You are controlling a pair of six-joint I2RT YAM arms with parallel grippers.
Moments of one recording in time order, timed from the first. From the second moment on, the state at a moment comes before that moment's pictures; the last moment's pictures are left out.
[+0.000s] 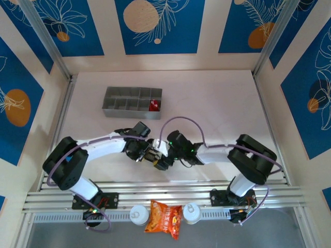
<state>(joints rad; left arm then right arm) -0.73 1.56 0.81 -0.57 0.12 -1.62 0.94 1.58 0.62 0.20 -0.30 -0.23</state>
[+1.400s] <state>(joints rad) -0.73 1.76 1.06 -0.82 0.27 -1.57 1.17 1.54 0.58 0.31 0.26 -0.02</state>
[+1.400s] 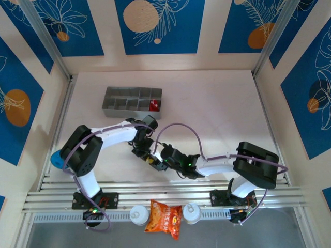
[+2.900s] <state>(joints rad) -0.72 1.40 0.78 -0.54 0.11 -1.45 0.92 1.74 0.41 0.80 -0.23 0.50</state>
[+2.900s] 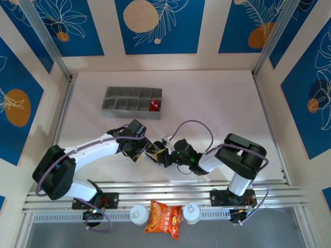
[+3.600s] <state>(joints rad) -0.75 1.56 0.75 -0.26 0.10 -1.45 0.68 1.89 0.58 0.67 -0.76 0.65</state>
